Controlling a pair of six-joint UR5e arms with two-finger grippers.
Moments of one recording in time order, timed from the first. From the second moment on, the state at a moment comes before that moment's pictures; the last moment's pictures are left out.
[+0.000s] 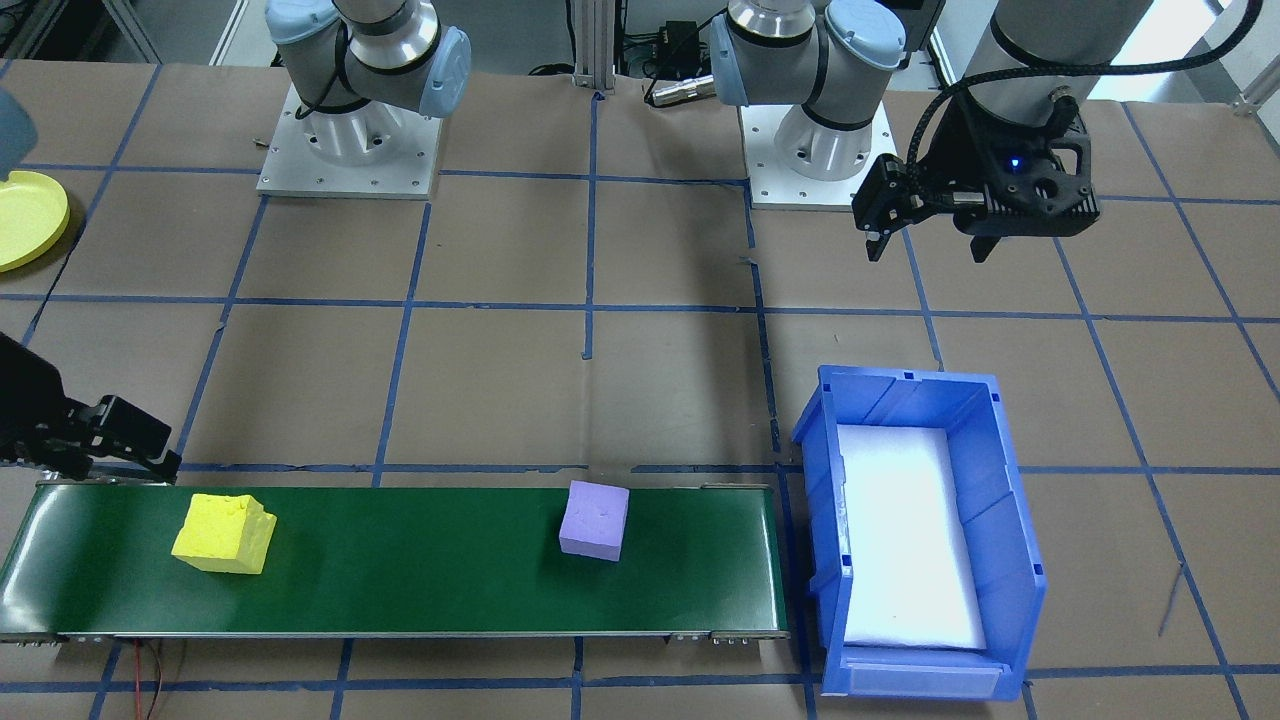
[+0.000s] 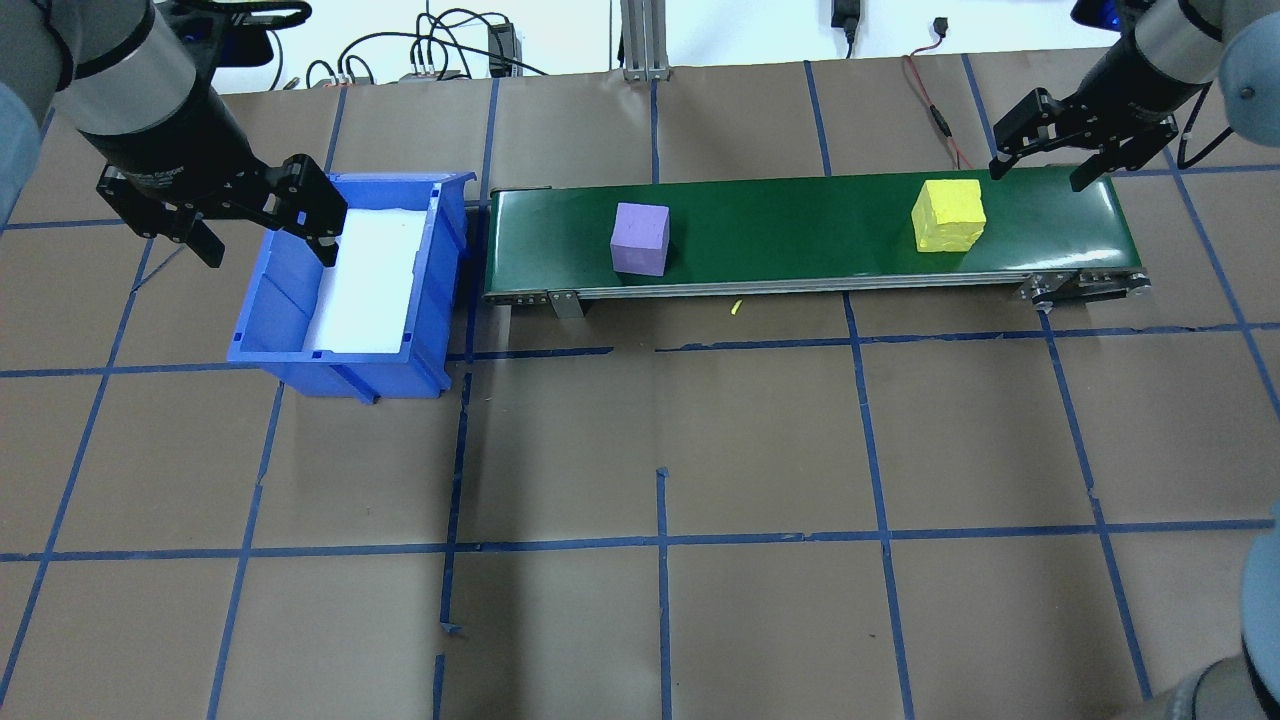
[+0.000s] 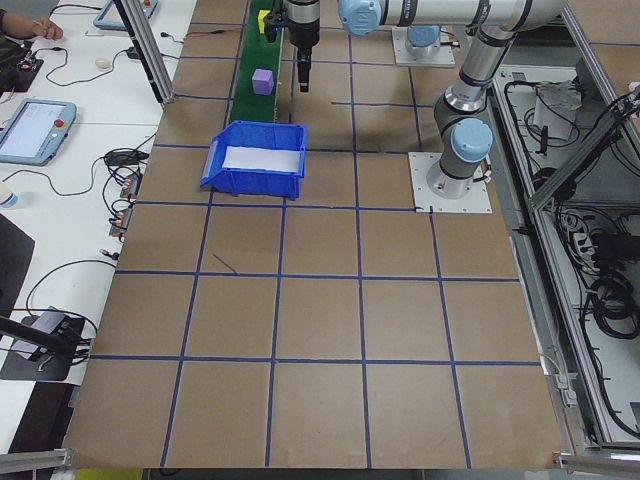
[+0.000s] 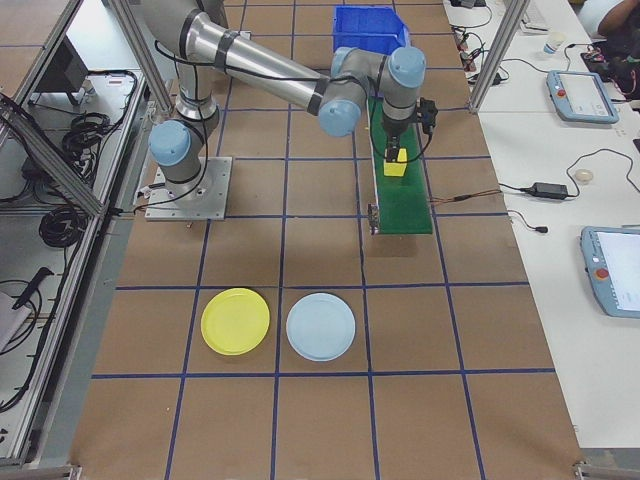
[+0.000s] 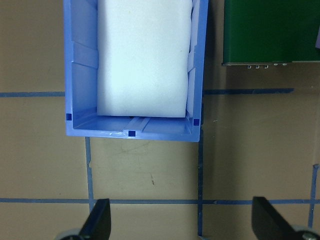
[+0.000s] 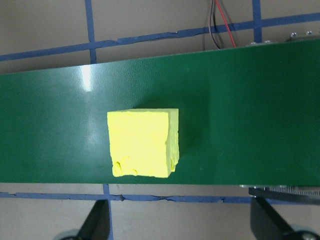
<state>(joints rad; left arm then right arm) -1.49 -1.54 -1.58 -1.60 1.62 0.10 1.21 -1.23 1.52 -1.85 -1.31 -0.31</state>
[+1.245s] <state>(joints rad) -1.50 -1.55 -1.53 -1.60 1.60 0.09 1.18 -1.07 1.53 -1.94 -1.21 -0.41</state>
